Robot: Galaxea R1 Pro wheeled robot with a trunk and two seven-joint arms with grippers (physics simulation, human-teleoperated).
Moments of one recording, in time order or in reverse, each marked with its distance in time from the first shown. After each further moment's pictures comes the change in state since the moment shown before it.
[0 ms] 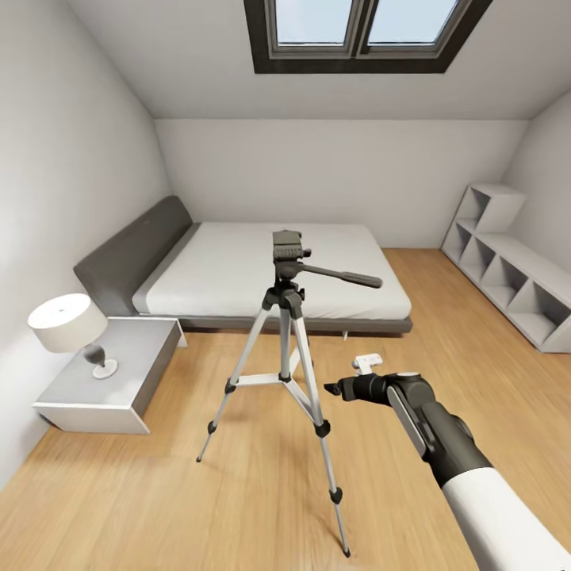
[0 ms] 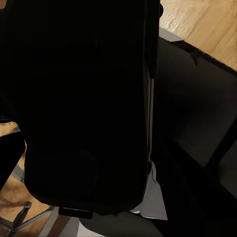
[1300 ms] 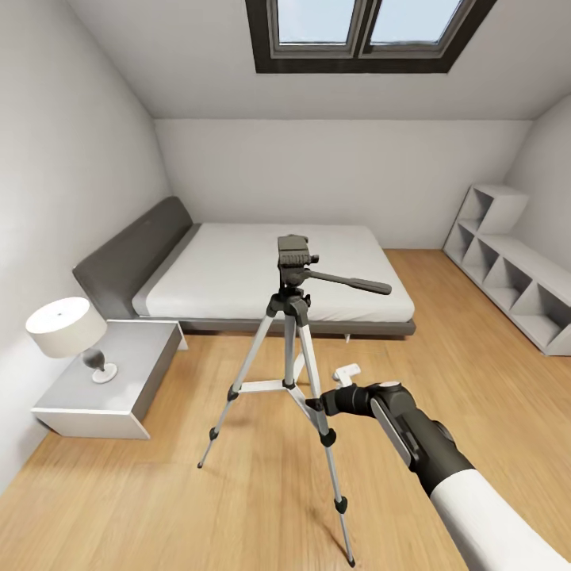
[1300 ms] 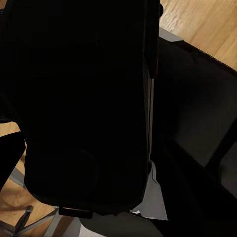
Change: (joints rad) left arm 0.000 0.000 0.000 0.000 -0.001 -0.001 0.000; right arm 0.000 0.025 0.112 0.075 -0.008 -0.071 0.072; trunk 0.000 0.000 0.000
